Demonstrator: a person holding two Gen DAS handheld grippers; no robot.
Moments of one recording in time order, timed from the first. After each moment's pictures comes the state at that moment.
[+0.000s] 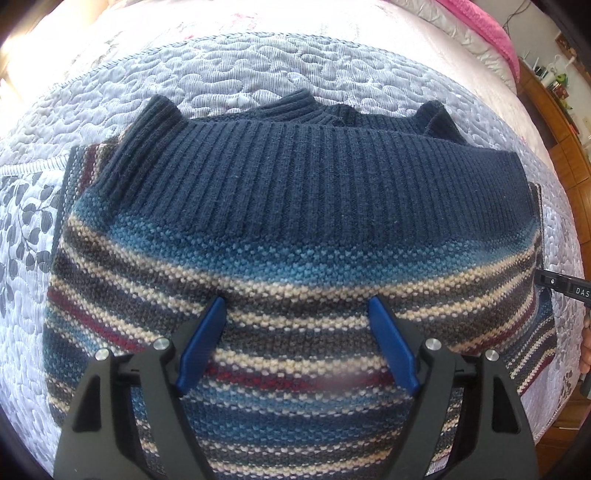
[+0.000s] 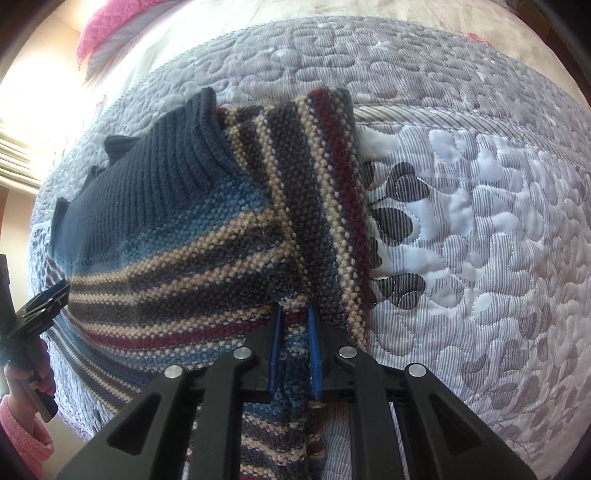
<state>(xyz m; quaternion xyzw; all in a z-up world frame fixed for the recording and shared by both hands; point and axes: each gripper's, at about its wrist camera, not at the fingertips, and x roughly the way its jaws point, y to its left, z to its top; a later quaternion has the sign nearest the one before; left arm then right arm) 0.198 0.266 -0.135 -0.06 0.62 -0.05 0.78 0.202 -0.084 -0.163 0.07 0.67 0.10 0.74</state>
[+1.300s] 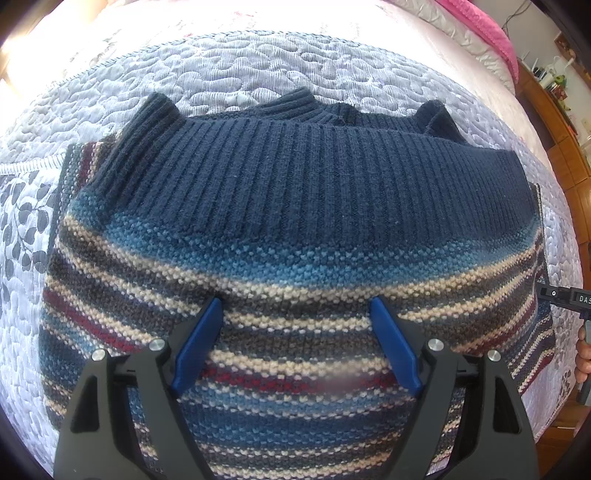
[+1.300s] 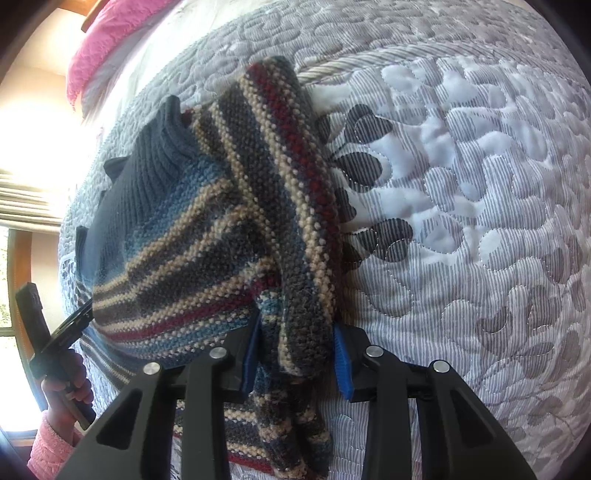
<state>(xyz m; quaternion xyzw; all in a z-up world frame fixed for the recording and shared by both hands) 0.197 0.273 -0.147 -0.07 0.62 -0.05 0.78 0.188 -0.117 -0.180 0.19 0.68 0.10 0.70</state>
